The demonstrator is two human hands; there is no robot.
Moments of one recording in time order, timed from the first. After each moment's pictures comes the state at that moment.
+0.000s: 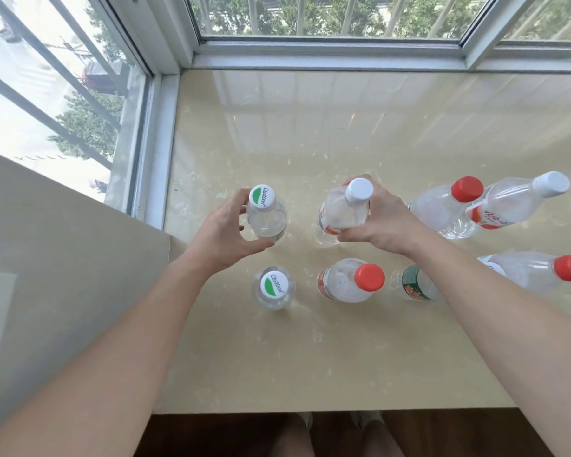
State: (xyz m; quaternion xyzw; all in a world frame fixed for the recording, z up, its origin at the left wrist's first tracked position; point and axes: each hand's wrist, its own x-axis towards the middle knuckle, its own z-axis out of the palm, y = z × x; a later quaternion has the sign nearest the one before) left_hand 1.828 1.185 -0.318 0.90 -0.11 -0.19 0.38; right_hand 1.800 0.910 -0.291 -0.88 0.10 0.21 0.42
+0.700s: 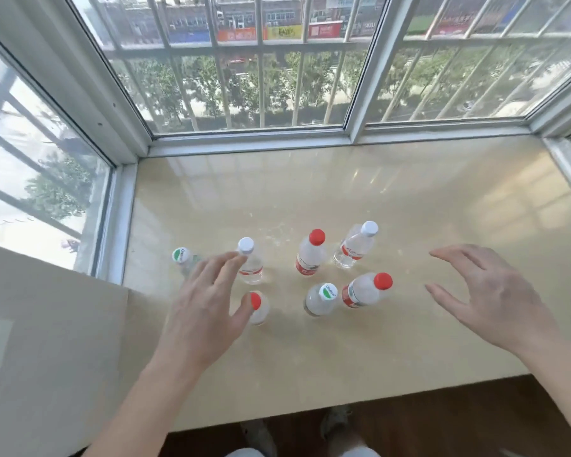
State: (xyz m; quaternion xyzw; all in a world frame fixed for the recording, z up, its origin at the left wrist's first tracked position) left_hand 1.716 1.071 -0.132 0.95 -0.21 -0.02 0.22; right_hand 1.617 0.695 -0.099 -0.99 0.07 0.01 0.08
